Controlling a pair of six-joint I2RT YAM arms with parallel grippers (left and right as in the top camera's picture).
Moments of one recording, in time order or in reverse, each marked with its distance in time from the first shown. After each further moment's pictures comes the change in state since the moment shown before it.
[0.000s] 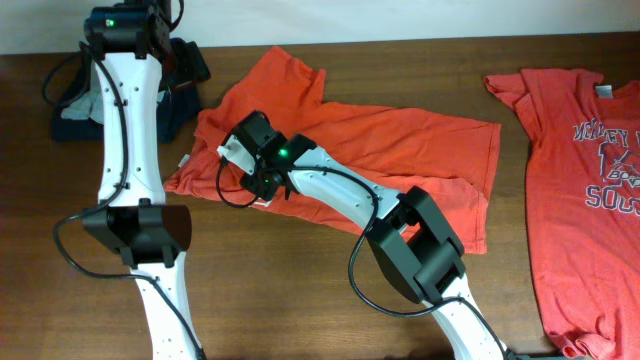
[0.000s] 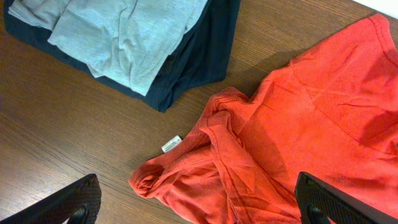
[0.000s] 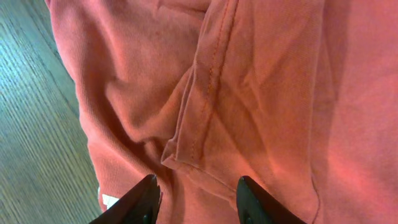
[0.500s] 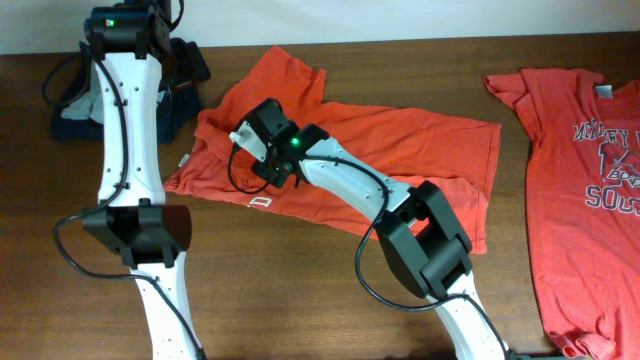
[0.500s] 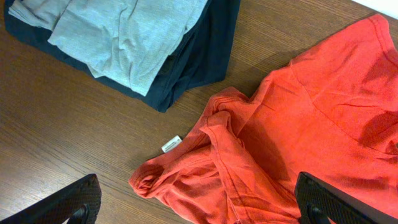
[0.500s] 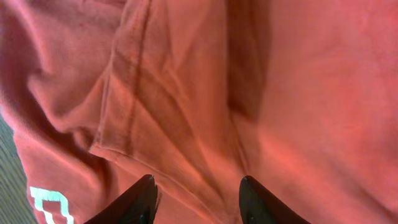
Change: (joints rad) left arm 0.000 0.000 0.000 0.000 0.000 0.000; right arm -0.050 -0.010 0.001 0.011 0.053 -0.038
